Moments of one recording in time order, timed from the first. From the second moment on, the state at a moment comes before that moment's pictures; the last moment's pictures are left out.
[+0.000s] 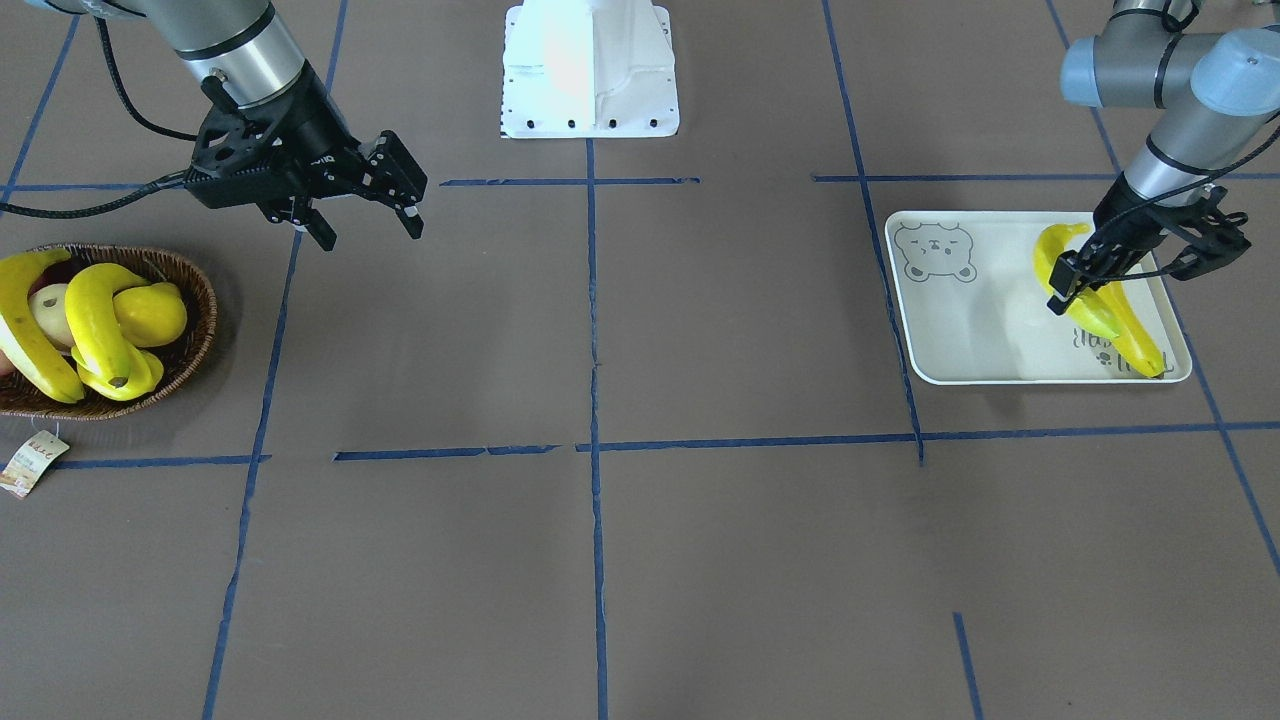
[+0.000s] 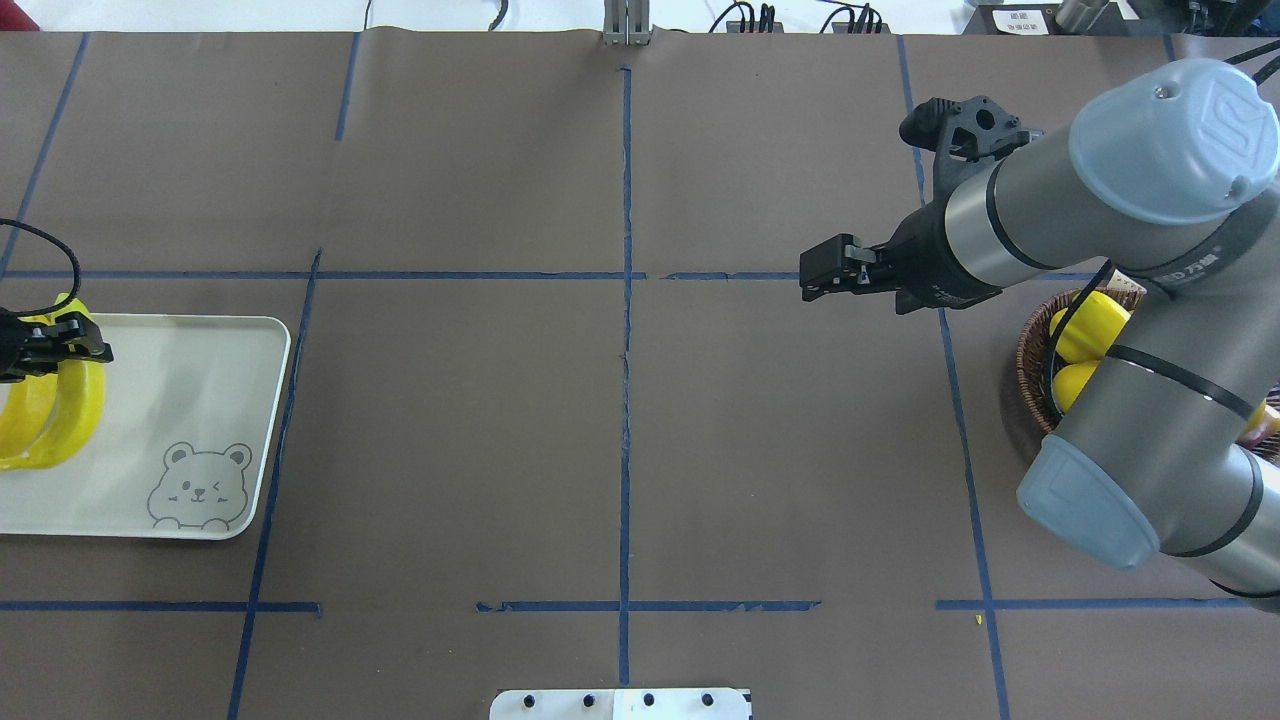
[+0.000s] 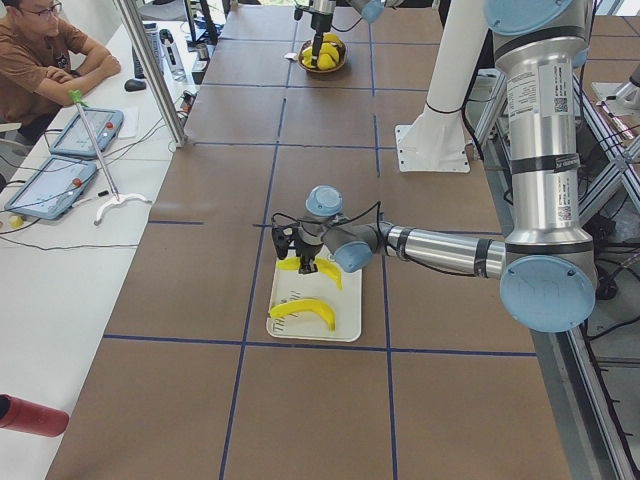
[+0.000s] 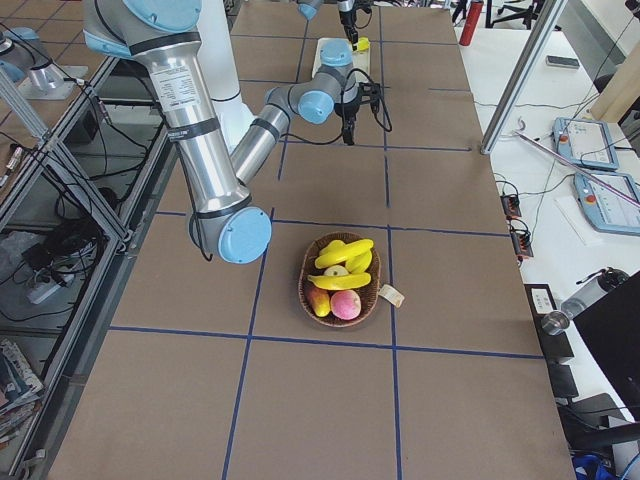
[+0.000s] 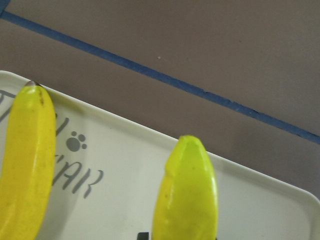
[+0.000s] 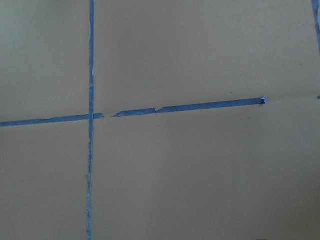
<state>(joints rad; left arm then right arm) -0.93 -1.42 -1.73 -2.30 -1.99 -1.28 0.75 -1.20 2.09 -1.51 2.00 1.19</state>
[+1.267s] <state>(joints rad) -0.96 -1.43 -1.85 -2.27 -2.09 -1.27 0.91 -1.42 2.11 -1.51 2.10 0.92</state>
